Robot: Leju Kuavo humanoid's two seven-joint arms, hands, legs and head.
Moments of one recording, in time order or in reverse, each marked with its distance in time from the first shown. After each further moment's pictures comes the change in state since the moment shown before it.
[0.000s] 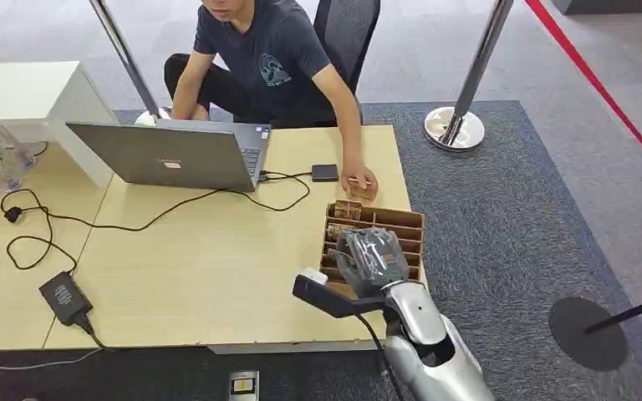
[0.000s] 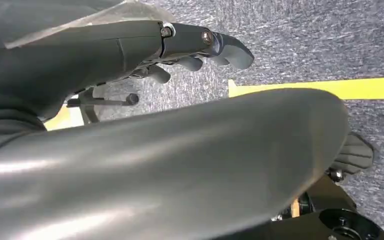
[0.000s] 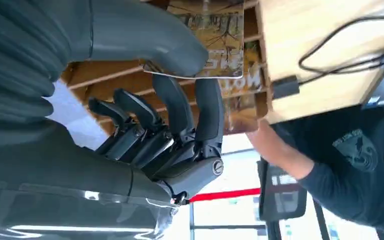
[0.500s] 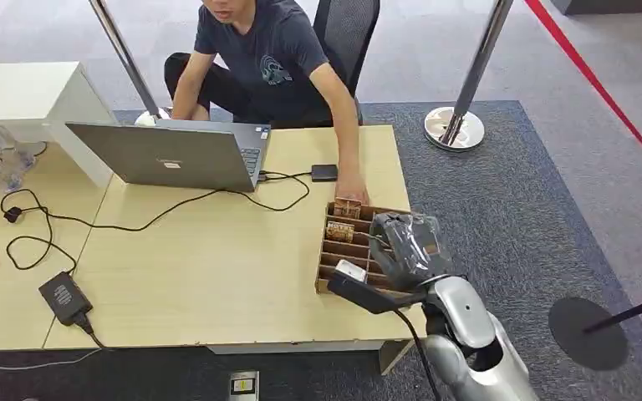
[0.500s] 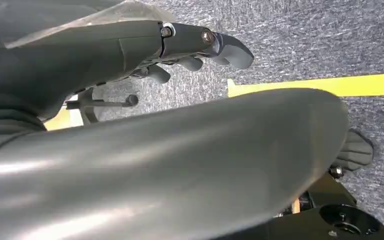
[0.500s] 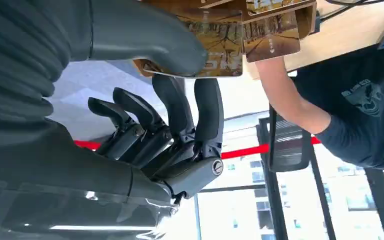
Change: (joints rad) left arm -0.002 0.000 0.000 0.000 -0.006 -0.007 0.000; right arm 0.024 -0.135 -0.049 -0.206 -0.046 0.021 -0.033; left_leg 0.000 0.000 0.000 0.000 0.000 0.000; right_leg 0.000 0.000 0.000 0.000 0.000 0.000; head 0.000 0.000
